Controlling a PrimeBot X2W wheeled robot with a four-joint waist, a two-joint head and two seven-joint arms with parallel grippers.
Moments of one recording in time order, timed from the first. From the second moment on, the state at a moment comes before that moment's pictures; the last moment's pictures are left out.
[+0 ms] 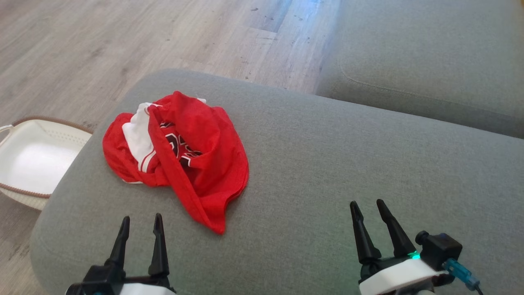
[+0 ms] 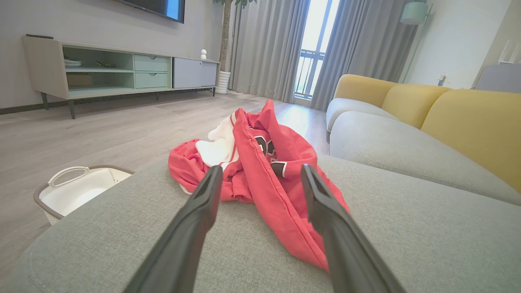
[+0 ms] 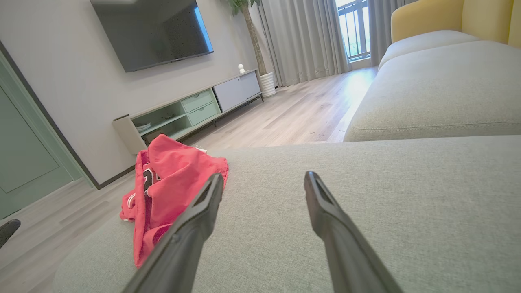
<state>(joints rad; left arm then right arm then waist) 0.08 0.05 -0.09 0.26 -0.21 -0.04 -0.26 0.06 -0.04 0.26 0.28 0.38 0.12 -0.25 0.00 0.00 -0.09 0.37</state>
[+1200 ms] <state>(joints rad) -0.80 0.42 -0.24 0.69 -0.30 -0.13 0.19 -0.19 -0.05 0.16 0.12 0.24 0.12 -0.25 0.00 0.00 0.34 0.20</state>
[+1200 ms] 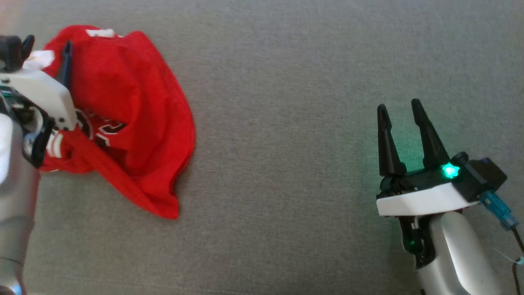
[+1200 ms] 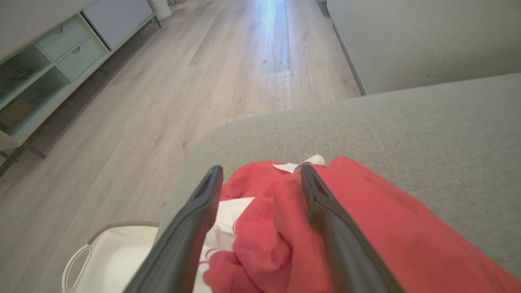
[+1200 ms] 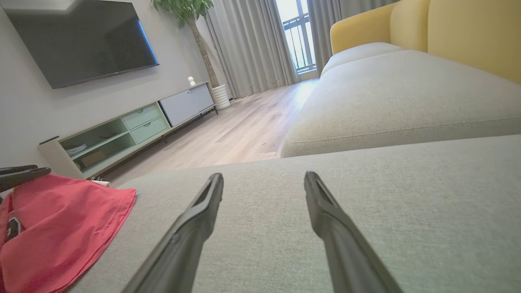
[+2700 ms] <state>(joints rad) -0.97 0.34 -0.43 0.39 -0.46 -0.03 -0.12 -0.15 -0.05 0.17 0.14 0.36 0.12 -0.25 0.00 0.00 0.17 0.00</state>
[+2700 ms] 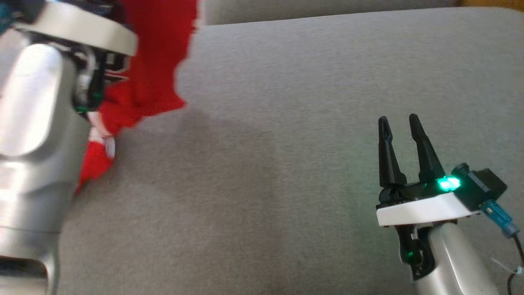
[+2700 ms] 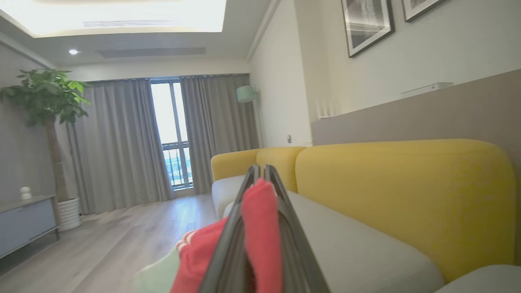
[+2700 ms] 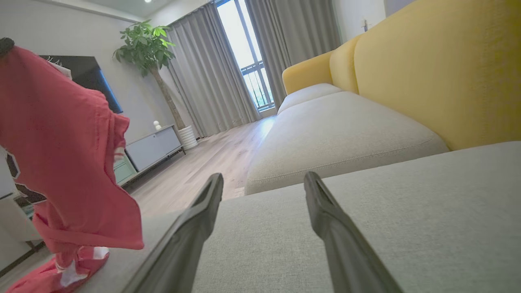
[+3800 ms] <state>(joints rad) -0.99 0.23 -0.50 0.64 -0.42 0.03 -0.23 -0.17 -0.05 0.17 0.10 0.42 0.12 -0.25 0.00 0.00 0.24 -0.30</state>
